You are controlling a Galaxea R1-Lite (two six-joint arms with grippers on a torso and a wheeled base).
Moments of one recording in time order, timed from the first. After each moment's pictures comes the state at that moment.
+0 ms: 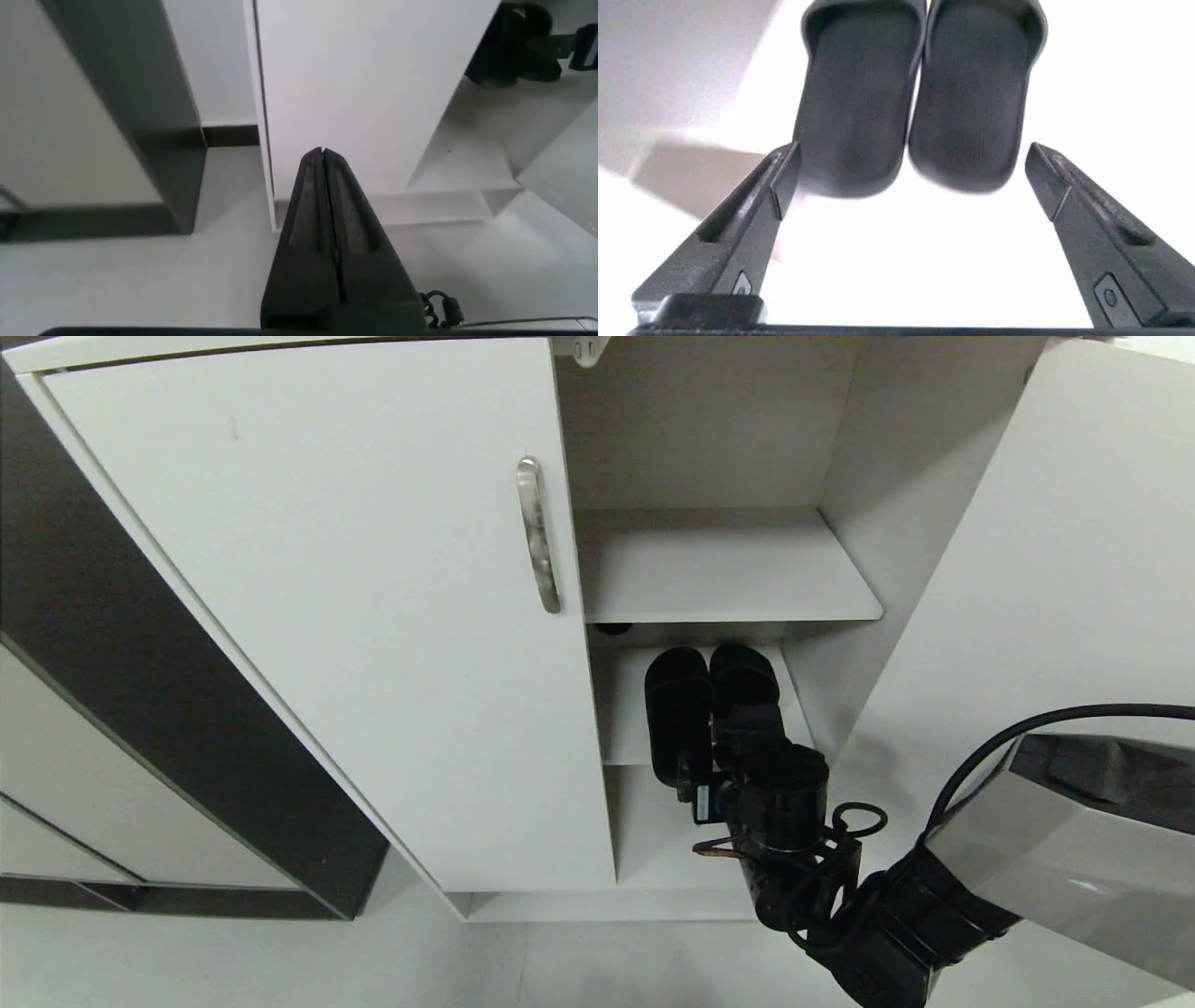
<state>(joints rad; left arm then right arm) 0.00 0.00 0.00 0.00 -0.02 0.00 0.79 2.18 -0.92 -1.19 -0.72 0.05</state>
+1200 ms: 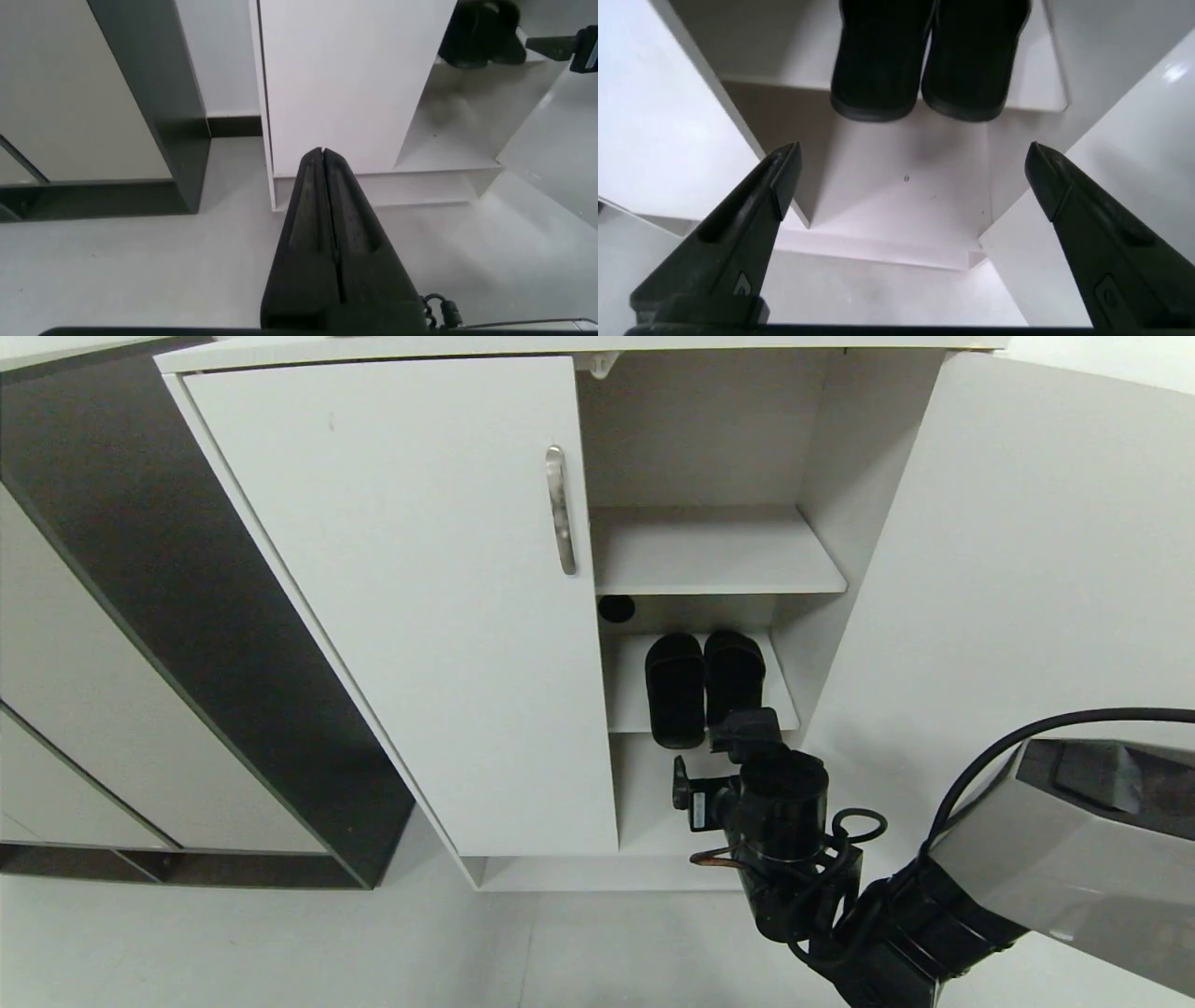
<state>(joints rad) 0.00 0.00 0.00 0.00 -0.02 0.00 0.81 2.17 -0.90 -1.19 -0.72 0.05</state>
